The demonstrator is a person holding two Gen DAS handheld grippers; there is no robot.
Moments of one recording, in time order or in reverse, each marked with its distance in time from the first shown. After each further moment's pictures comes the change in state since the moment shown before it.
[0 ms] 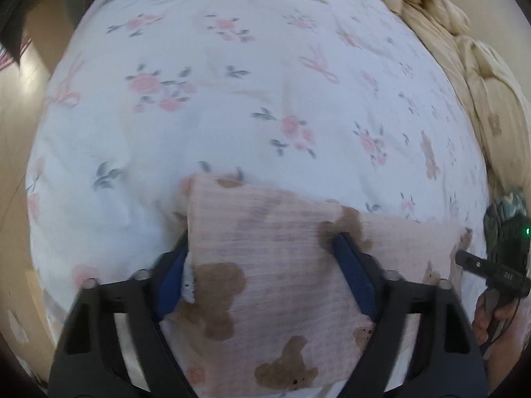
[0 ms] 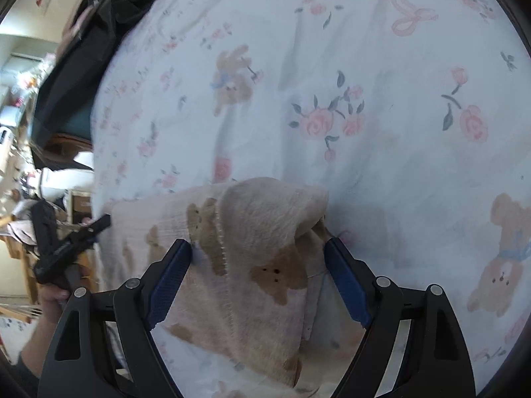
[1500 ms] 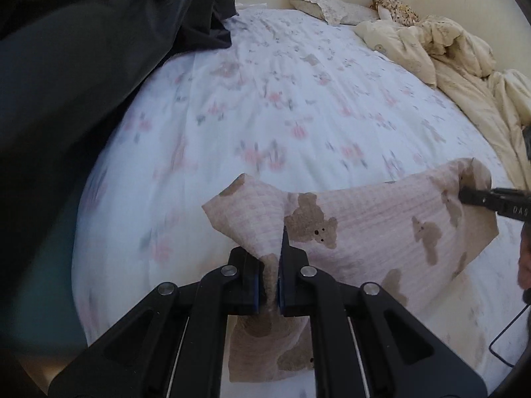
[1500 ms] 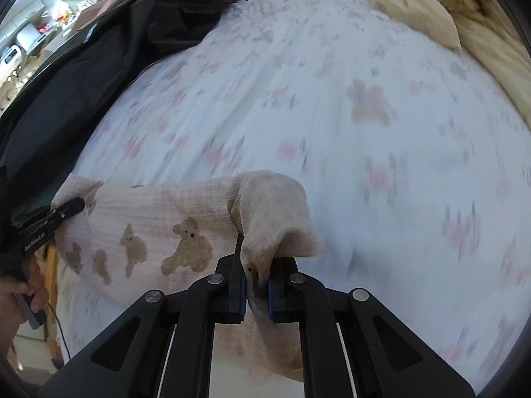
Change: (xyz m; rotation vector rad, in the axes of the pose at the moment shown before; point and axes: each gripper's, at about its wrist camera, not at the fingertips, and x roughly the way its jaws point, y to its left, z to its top) left arm 0.030 0.016 0.332 0.185 -0.305 0.171; right arm 0.084 0.177 0.368 -0.416 -0.169 -0.154
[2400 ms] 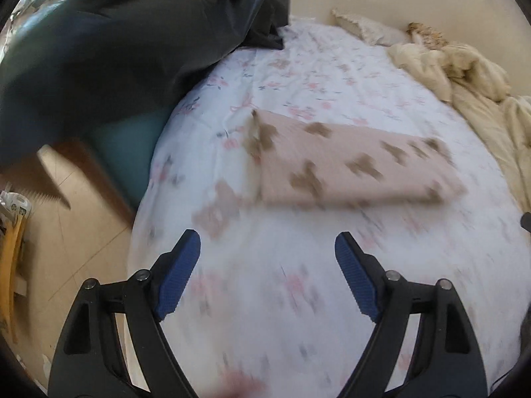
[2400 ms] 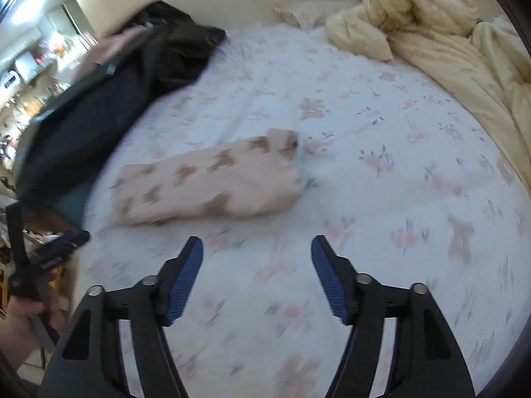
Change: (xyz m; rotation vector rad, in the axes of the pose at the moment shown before) left arm -0.132 -0.008 -0.130 -0.168 -0.057 0.113; right arm -0.145 0.026 -0.134 0.079 -0.204 -0.055
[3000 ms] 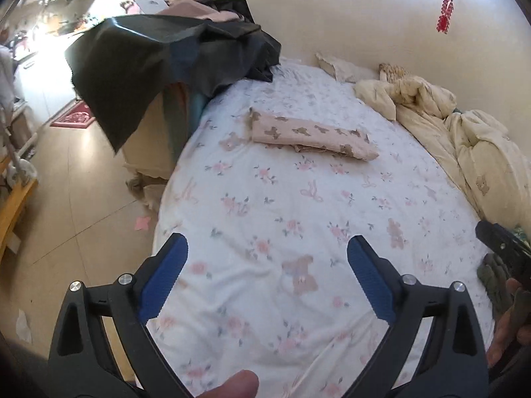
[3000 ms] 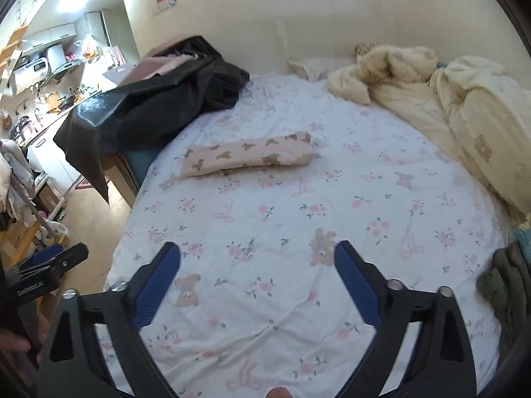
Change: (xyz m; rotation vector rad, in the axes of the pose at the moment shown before) left arm -0.215 0.000 -0.183 -0.079 -0.177 -0.055; right arm -0.186 0.099 -0.192 -0.104 -0.228 -0.081
